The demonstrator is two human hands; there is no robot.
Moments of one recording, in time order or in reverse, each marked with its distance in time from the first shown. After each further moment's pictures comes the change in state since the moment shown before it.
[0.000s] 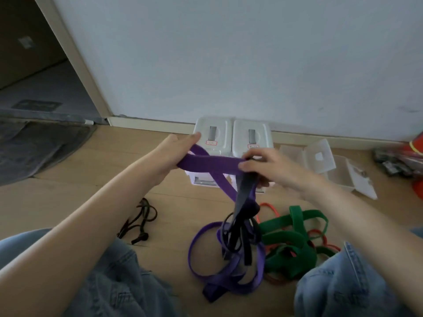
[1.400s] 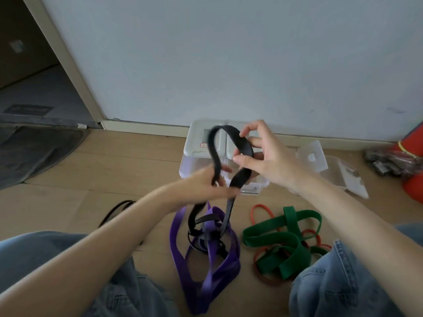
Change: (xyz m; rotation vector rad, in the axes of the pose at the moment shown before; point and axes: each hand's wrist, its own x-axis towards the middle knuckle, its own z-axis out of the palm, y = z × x) left_hand -0.013 -0.022 0.050 0.277 -0.441 0.301; right_hand -0.012 -0.015 -0.005 -0.065 0.164 -0.279
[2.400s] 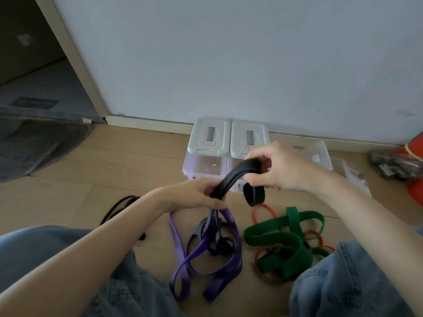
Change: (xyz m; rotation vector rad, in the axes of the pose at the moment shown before) left_hand 0.000 -0.032 -0.007 -0.099 -0.226 0.074; right_hand -0.005 -0.014 -0.007 -0.337 -0.212 0.010
